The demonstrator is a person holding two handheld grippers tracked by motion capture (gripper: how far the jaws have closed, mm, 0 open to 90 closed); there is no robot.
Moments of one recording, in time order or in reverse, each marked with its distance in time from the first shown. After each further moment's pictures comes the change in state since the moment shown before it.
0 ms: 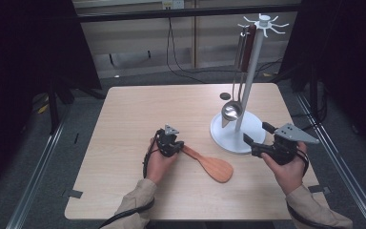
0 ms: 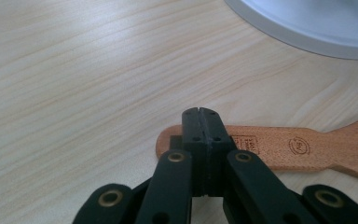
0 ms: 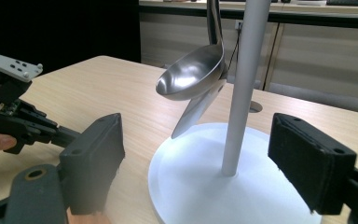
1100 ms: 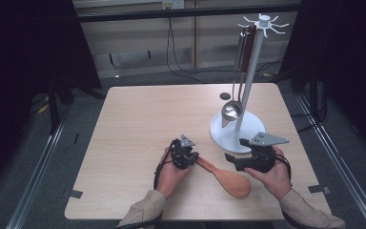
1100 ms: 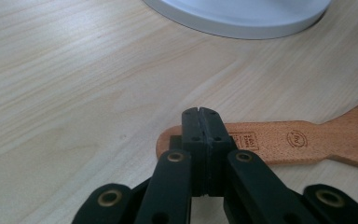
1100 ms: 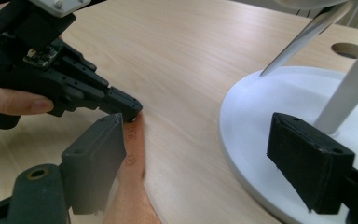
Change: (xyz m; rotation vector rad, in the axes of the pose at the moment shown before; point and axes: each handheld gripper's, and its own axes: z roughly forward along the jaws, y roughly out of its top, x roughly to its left) left arm -0.059 -0.006 0.000 0.003 -0.081 0.053; right arm 0.032 -0.026 0.029 0.251 0.220 -0.038
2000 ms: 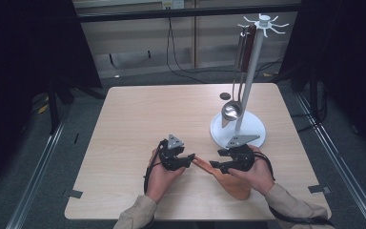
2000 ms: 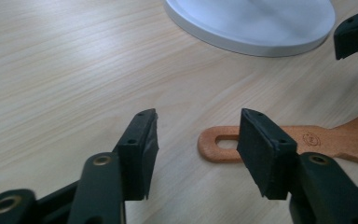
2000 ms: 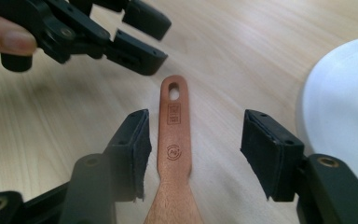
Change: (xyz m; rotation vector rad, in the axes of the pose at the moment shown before) left arm 0.015 -0.012 -0.032 -0.095 0.055 -0.027; right arm 0.023 0.004 0.046 0.209 0.164 -0.062
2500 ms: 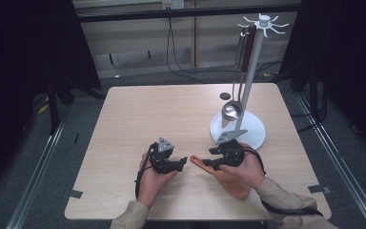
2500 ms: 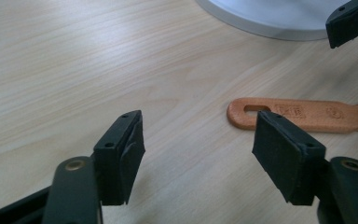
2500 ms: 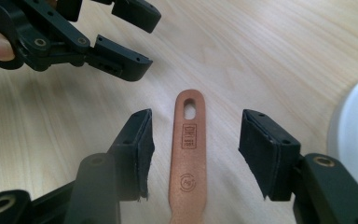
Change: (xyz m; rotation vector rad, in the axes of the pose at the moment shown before) left arm 0.012 -0.016 -0.016 0.001 0.050 -0.043; right arm 0.003 0.019 0.022 0.042 0.056 -0.032
